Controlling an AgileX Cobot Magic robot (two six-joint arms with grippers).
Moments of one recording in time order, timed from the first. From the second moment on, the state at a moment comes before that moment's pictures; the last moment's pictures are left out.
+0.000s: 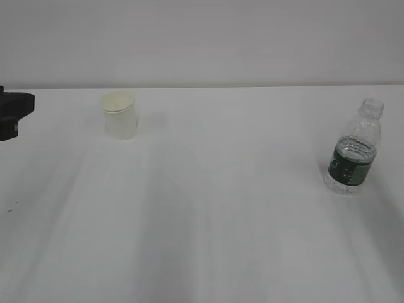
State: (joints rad) left arm -0.26 1.13 -0.58 0.09 -0.10 -0.02; right arm 0.01 0.95 -0.55 -0.08 -0.01 -0.07
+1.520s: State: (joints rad) left arm -0.26 1.28 -0.58 0.09 -0.38 -0.06; right arm 0.01 1.32 -0.24 -0.24 -0.73 0.13
